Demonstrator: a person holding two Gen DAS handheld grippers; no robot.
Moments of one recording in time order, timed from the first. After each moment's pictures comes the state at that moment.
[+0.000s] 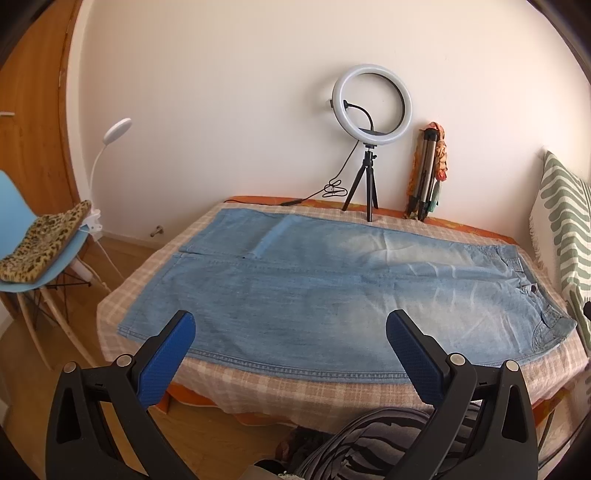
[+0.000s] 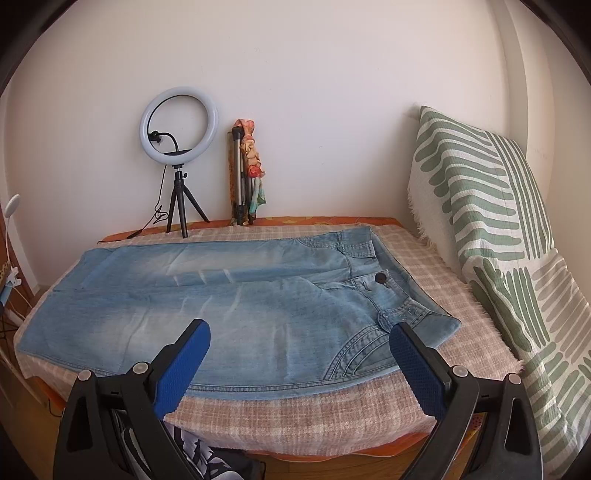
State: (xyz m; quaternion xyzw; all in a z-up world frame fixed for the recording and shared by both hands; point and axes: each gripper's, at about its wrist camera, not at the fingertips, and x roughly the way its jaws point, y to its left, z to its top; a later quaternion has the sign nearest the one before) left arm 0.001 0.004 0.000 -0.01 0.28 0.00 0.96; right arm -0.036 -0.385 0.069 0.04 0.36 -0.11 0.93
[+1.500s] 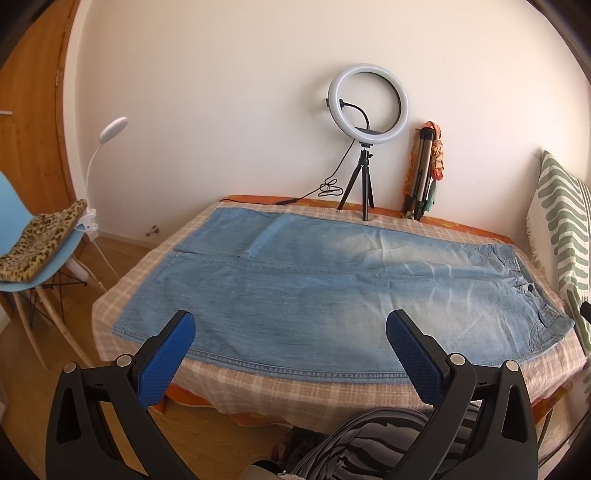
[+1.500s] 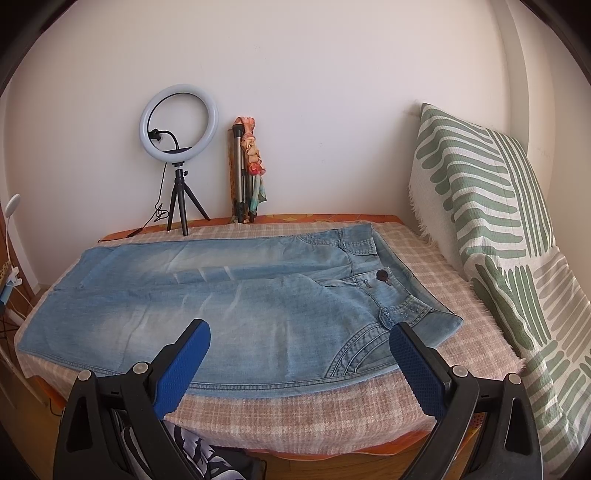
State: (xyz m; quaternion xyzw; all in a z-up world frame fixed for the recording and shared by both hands) left arm 0.001 0.001 -0.005 -0.01 0.28 -0.01 0.96; right arm -0.034 -0.384 0.065 0.04 0.36 -0.11 0.93
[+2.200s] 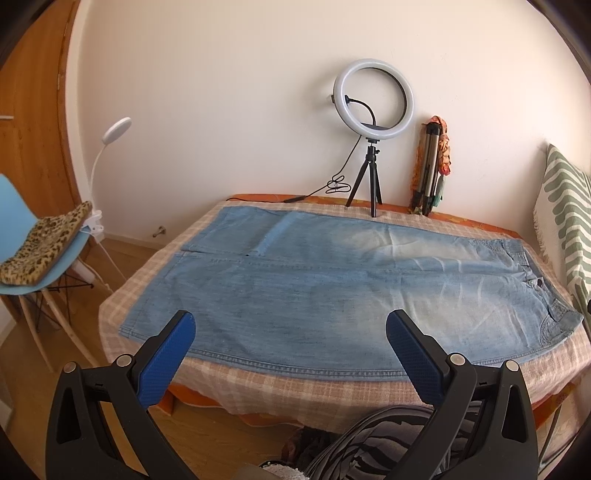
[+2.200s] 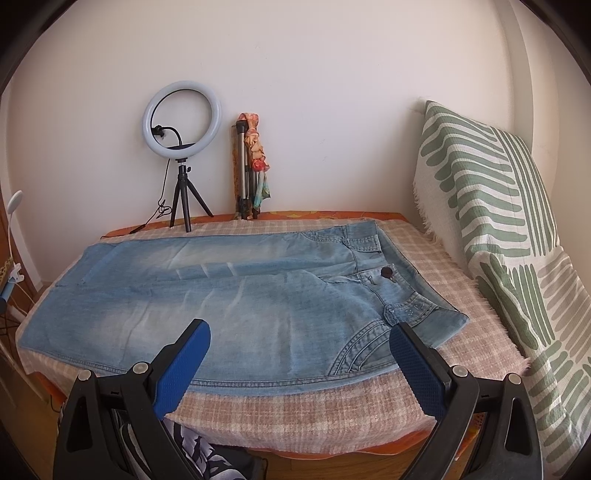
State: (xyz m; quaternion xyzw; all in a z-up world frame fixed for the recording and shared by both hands) left arm 0.004 0.002 -0.009 0.00 0.28 0.01 0.96; right arm -0.032 -0.383 0.057 0.04 0.36 -0.10 0.93
